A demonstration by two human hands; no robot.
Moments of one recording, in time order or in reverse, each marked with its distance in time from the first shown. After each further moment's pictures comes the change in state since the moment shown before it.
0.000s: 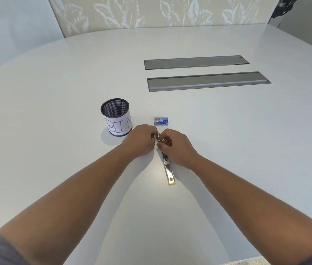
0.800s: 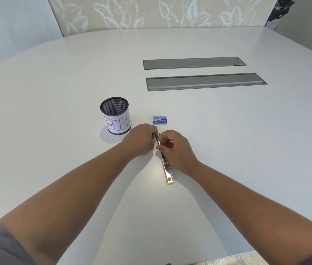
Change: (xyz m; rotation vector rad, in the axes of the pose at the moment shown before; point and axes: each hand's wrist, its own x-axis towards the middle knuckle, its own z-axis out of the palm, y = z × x) left_hand -0.004 0.005 -0.001 0.067 -0.016 0.030; right_hand -0.025 0.001 0.006 0.137 0.124 -0.154
